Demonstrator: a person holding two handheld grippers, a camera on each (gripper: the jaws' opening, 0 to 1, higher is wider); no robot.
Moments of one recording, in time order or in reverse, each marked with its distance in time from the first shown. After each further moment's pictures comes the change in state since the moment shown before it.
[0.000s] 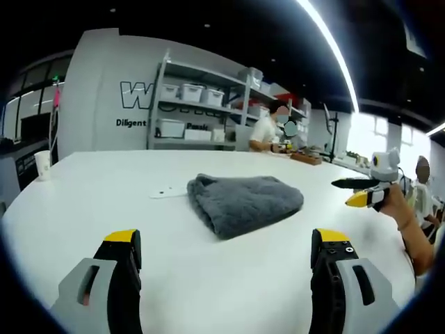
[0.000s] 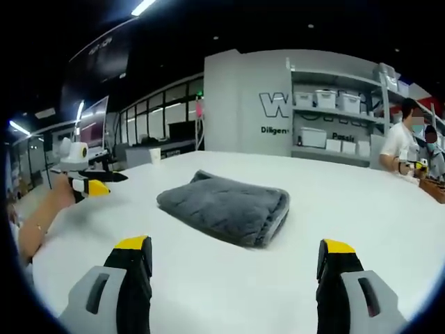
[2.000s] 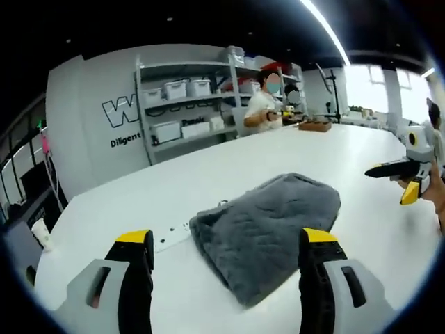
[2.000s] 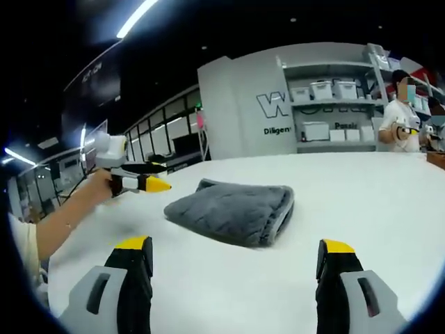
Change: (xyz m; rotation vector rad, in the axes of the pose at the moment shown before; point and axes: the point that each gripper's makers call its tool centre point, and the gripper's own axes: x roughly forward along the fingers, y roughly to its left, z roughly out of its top) left arm 0.119 0.005 0.054 0.288 0.120 0.066; right arm 0.001 -0.004 -0.002 0.146 -0.045 0.072
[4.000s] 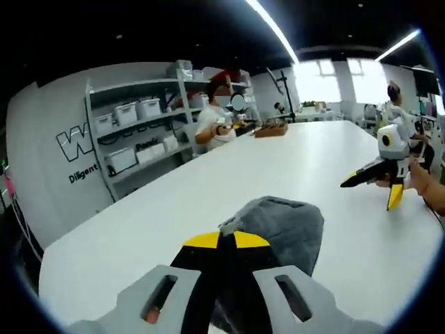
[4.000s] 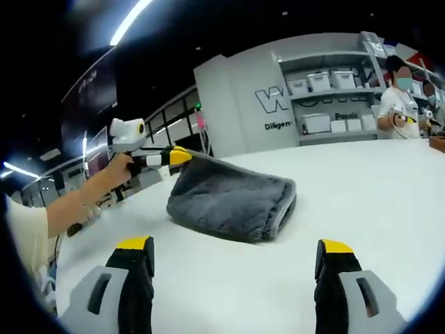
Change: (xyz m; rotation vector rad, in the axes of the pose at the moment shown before) left arm 0.020 -0.036 0.055 0.165 -0.104 -0.295; right arm -0.002 0.002 -0.014 0.062 0.012 0.031
